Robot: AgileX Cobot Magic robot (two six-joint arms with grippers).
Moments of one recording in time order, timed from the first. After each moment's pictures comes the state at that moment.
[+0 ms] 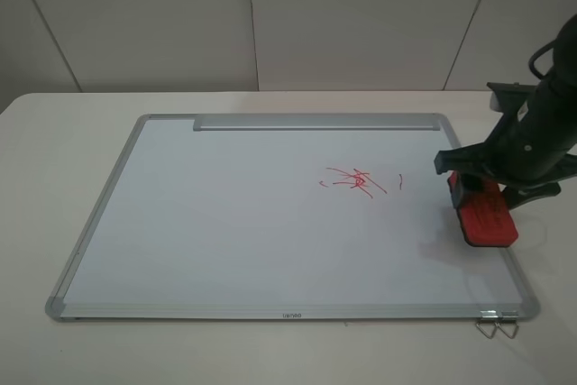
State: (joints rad) left arm 0.01 -0.01 -0.50 0.00 1.06 -0.02; right arm 0.15 1.62 -0.82 -0.09 0.72 0.32
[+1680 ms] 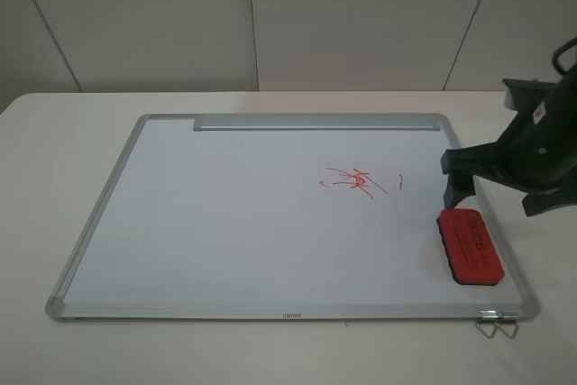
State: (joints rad) left arm 0.01 -0.01 -0.50 0.00 1.06 -0.02; right arm 0.13 1.47 -0.77 -0.11 0.77 0.40
